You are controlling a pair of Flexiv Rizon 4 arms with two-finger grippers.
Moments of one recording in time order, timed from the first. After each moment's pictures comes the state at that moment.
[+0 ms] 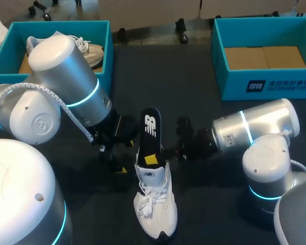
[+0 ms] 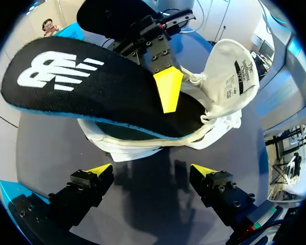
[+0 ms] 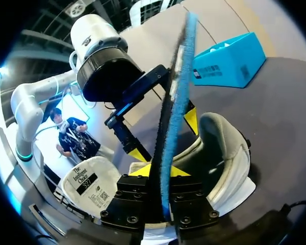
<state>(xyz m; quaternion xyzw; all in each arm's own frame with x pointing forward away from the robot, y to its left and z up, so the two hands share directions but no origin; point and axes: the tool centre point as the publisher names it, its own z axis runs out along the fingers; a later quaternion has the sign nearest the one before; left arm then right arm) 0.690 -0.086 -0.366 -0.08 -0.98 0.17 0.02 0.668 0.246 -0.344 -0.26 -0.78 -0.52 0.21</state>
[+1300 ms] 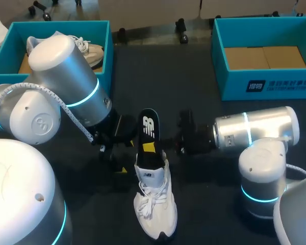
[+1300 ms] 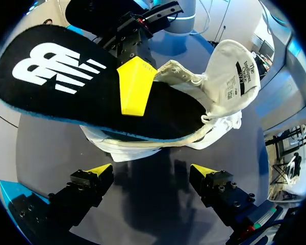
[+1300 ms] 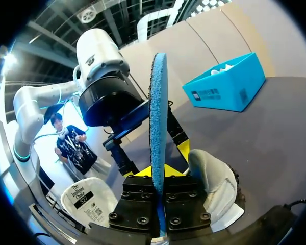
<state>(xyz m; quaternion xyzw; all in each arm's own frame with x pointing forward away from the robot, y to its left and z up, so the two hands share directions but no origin) 0.690 -0.086 -0.366 -0.08 -0.98 0.17 0.02 0.696 0.254 -0.327 -0.26 -0.75 -0.59 0.17</state>
